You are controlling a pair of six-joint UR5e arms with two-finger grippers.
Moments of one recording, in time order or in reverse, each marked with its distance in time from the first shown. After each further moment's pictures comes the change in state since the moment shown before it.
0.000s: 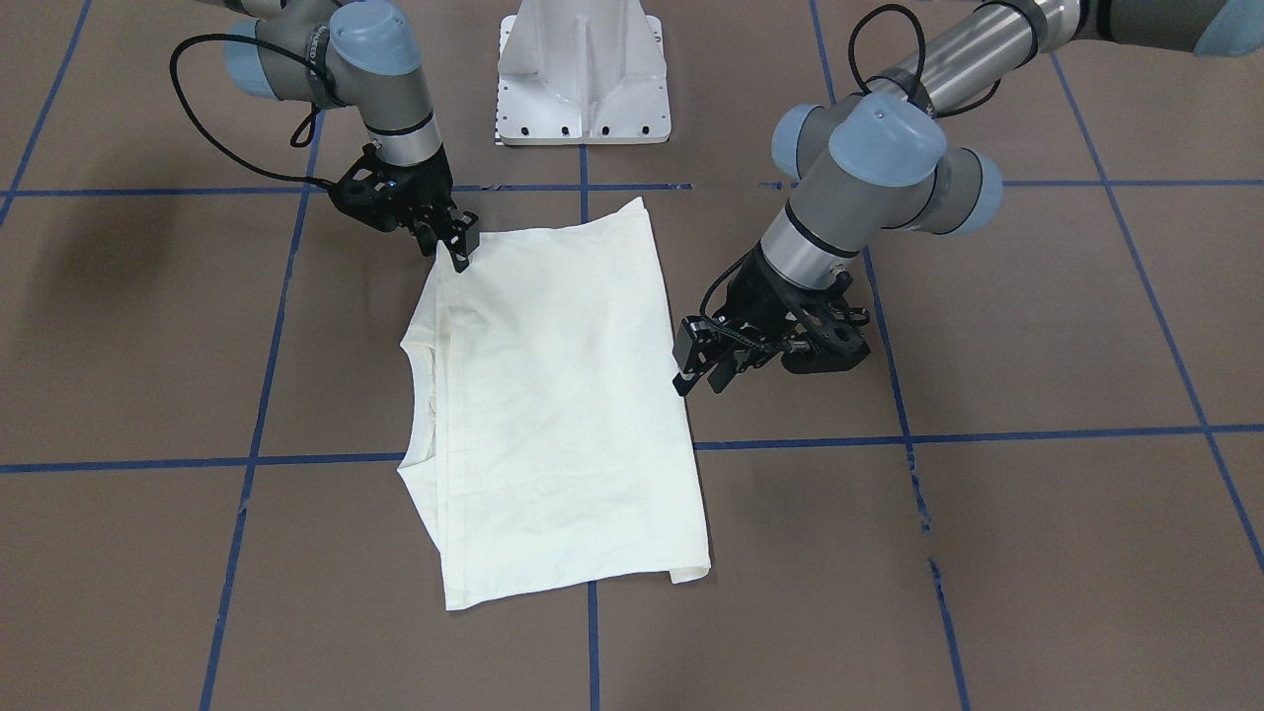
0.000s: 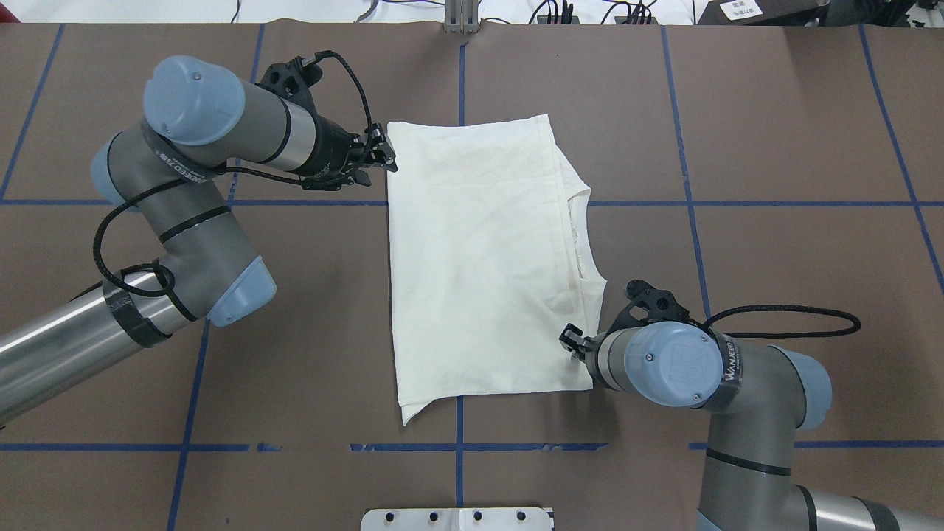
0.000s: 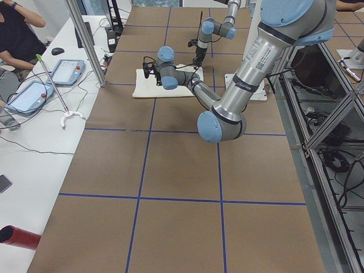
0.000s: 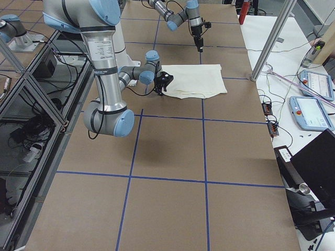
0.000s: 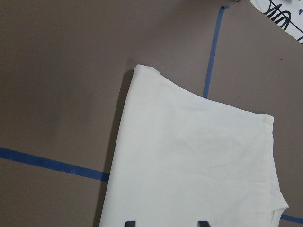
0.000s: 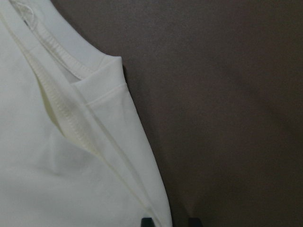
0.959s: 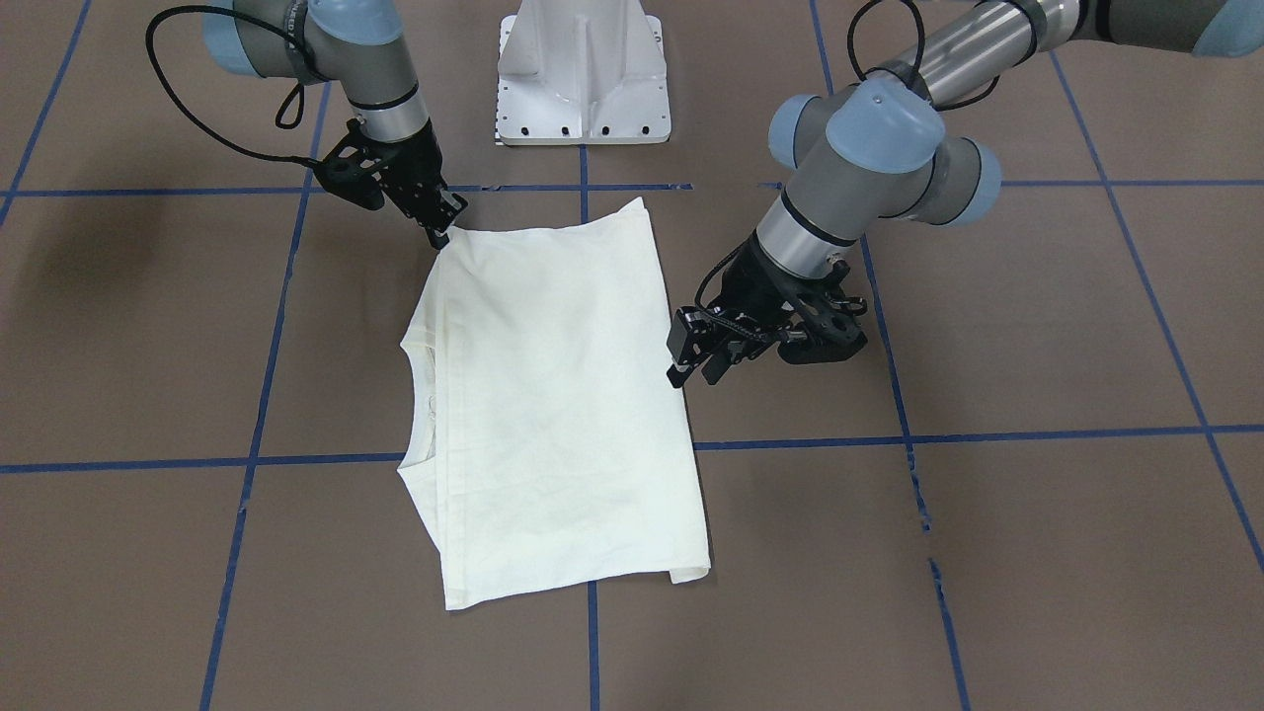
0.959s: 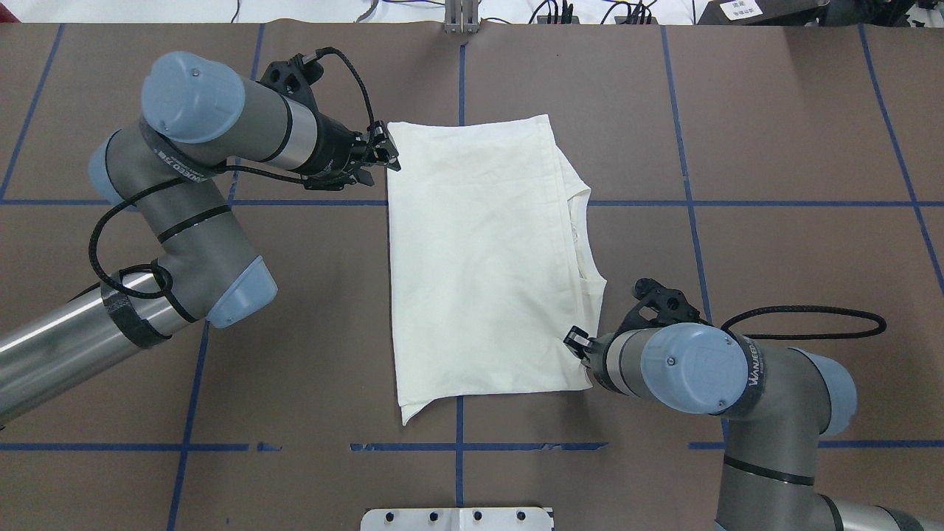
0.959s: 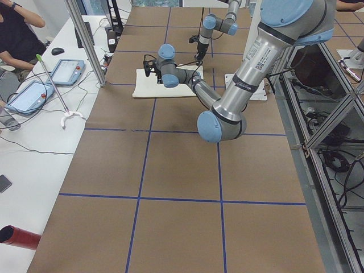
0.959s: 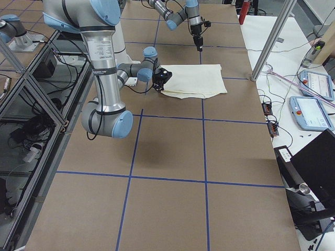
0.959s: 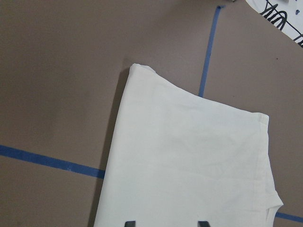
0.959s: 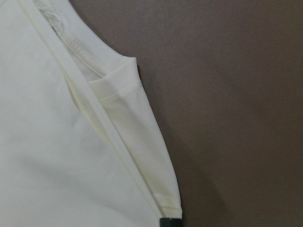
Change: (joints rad) left arm 0.013 0.001 -0.043 0.024 -0.001 -0.047; right arm -0.006 -0.019 0.081 -0.019 0.000 0.011
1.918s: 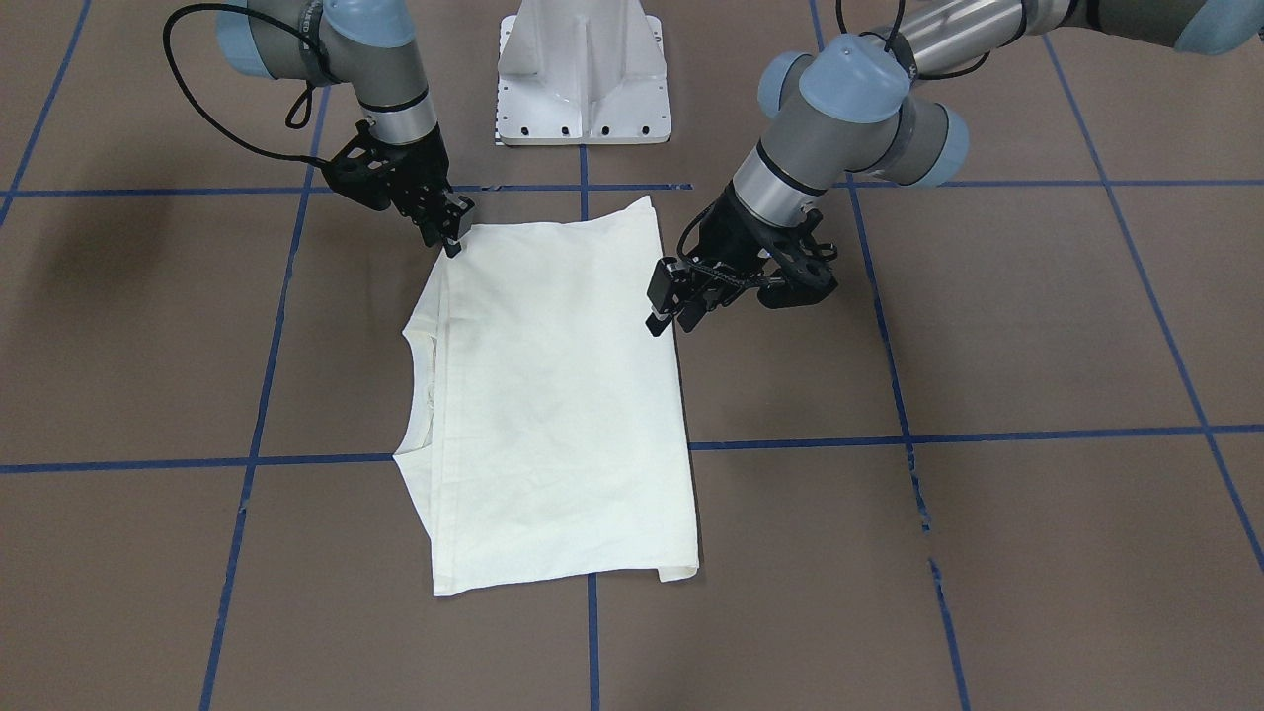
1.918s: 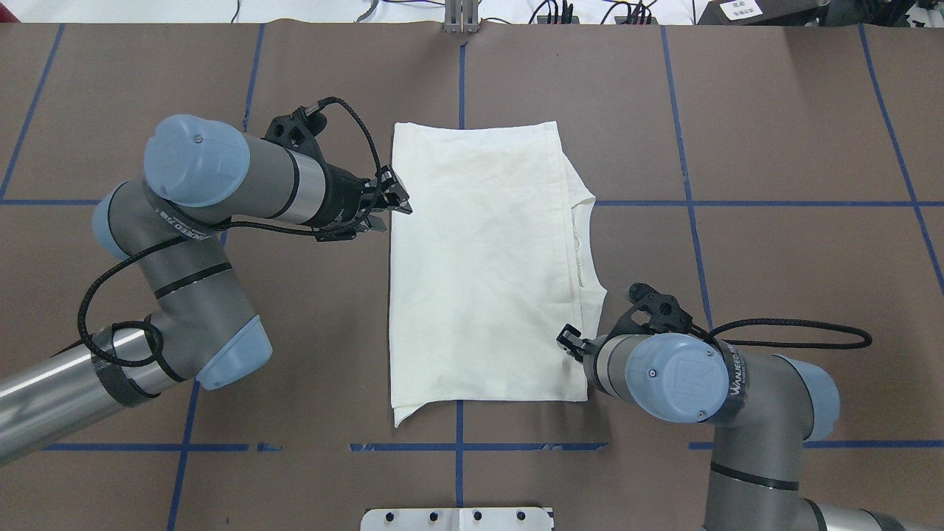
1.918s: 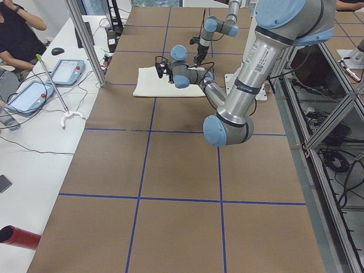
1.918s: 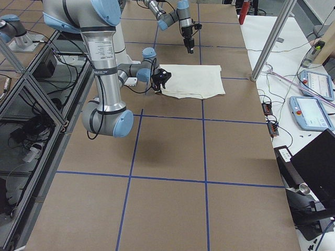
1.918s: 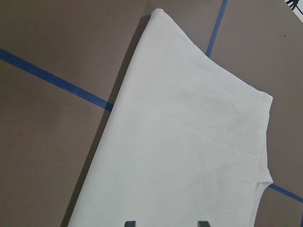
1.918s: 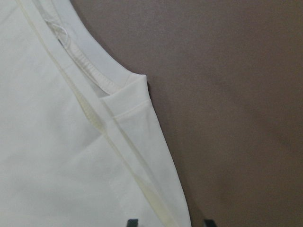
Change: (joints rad) left arm 0.082 0.065 -0.096 0.007 0.053 -0.122; right arm -0.015 0.031 -0.045 -0.008 -0.063 0.025
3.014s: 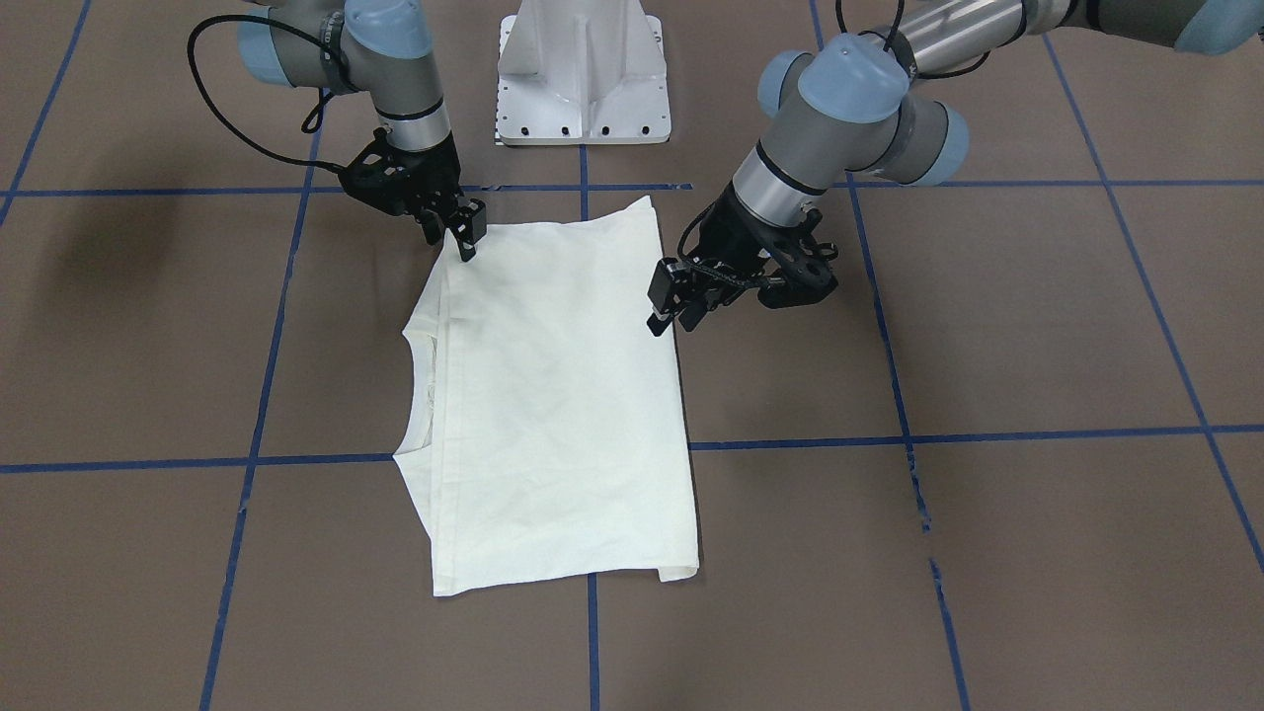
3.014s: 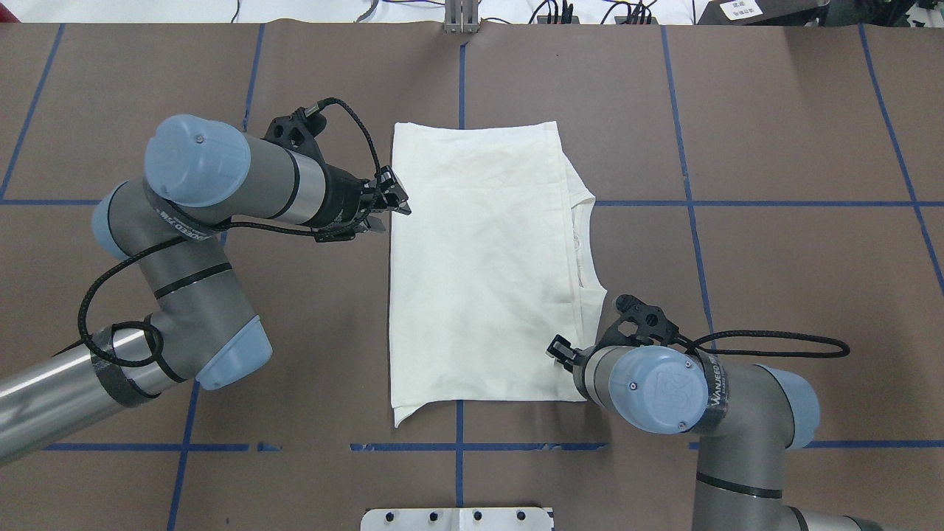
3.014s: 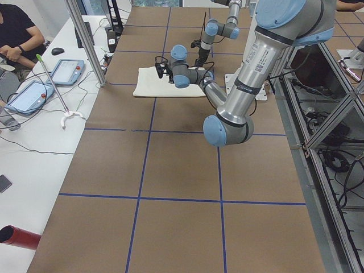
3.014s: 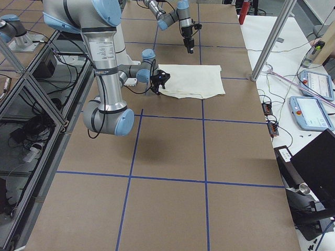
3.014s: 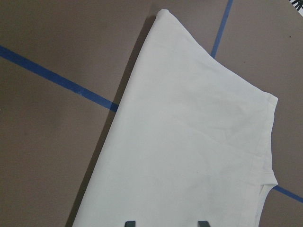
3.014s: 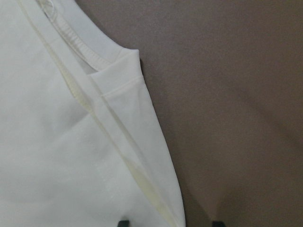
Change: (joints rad) left arm 0.000 -0.001 -0.004 0.013 0.000 0.000; right arm -0.030 0.008 -0.029 -0.002 -0.001 0.005
